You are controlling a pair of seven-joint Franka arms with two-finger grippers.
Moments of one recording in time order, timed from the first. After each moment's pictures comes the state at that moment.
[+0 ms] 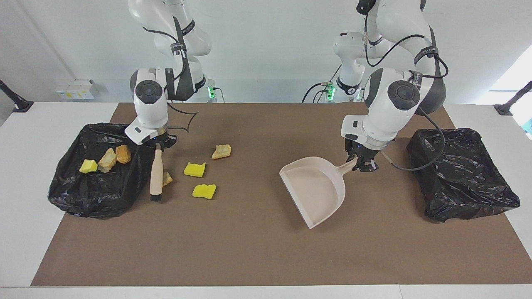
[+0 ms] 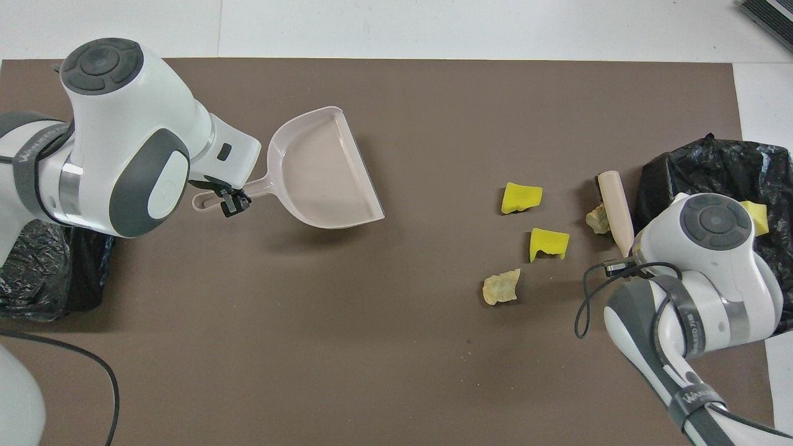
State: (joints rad) left arm -0.16 0.31 -0.17 -1.57 0.01 1.78 0.94; right arm -0.08 0.01 0.10 -2.26 -0.32 2.11 0.09
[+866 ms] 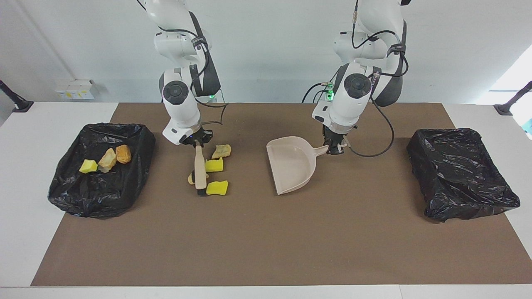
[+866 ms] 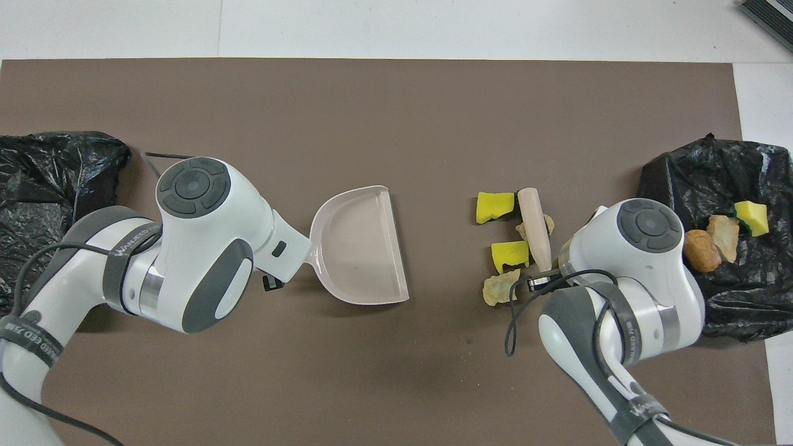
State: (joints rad) left arm -0.26 0.11 -0.19 -1.99 -0.04 2.00 0.96; right arm 0.13 0.02 0.11 -2.23 0.03 2.05 0.09
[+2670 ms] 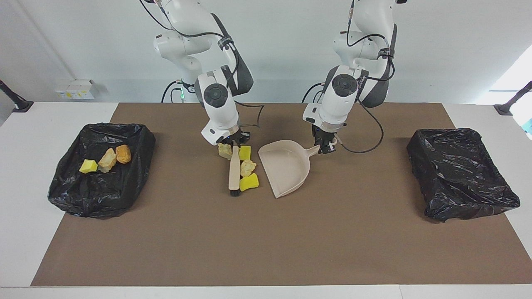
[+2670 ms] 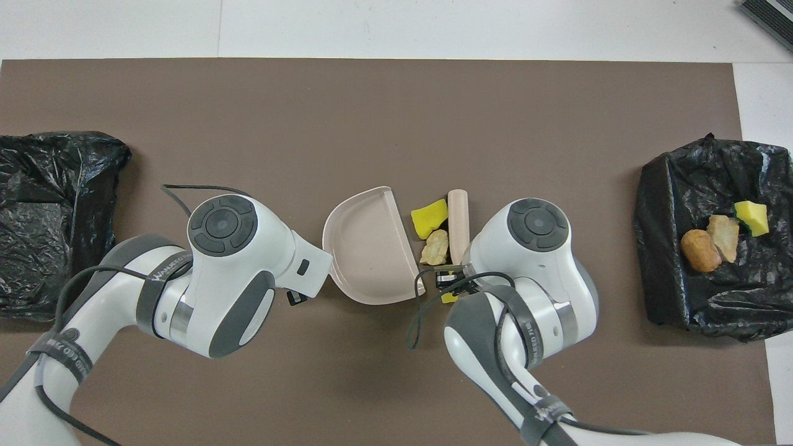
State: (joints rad) left arm -0.32 0.09 -0.19 -2.10 -0.05 2.12 0.79; right arm 0.37 0.16 0.11 -2.07 0.19 2.09 0.39
